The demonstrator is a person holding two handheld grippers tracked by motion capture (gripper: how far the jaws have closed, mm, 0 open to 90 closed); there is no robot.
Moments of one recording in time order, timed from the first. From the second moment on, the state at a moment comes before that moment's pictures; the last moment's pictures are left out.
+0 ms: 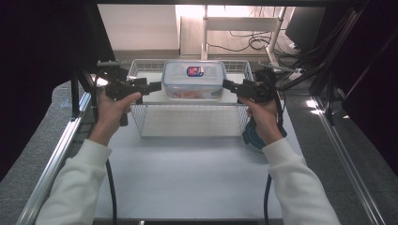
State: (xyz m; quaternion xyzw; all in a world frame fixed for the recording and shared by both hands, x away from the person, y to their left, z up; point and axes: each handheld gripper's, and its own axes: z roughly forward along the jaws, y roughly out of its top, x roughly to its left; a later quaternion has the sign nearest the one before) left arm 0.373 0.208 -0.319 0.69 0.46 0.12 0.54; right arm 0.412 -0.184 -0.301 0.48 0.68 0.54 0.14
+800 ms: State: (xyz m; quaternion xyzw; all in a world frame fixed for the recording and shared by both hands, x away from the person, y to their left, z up) left arm 0.254 0.178 -0.453 0.77 0.44 0.13 0.44; right arm 0.300 -0.261 -0.414 0.40 0.77 0.48 0.11
